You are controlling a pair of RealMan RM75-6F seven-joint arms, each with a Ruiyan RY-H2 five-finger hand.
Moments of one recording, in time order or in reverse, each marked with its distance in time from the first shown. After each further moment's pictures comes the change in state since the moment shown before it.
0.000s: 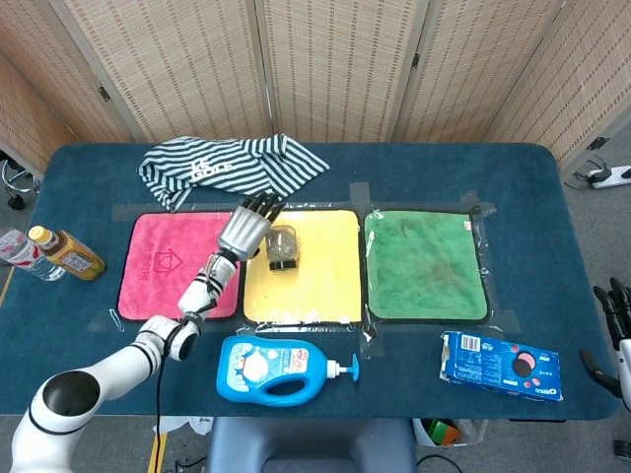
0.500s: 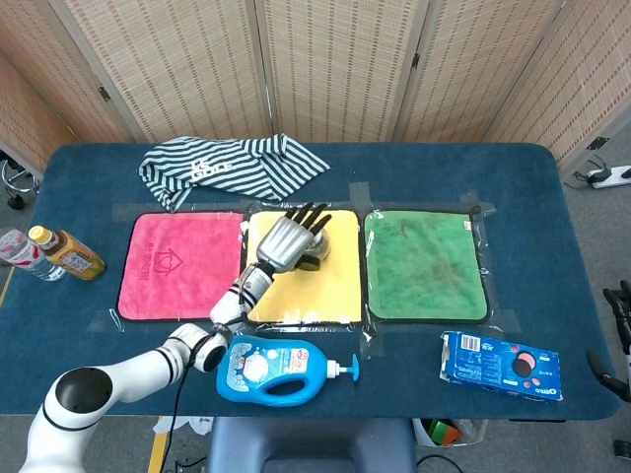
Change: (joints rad) left arm -0.062 -0.023 -0.049 -0.163 -0.004 0.056 0.049; right arm -0.016 -0.001 -0.001 0.023 -0.005 0.023 0.030
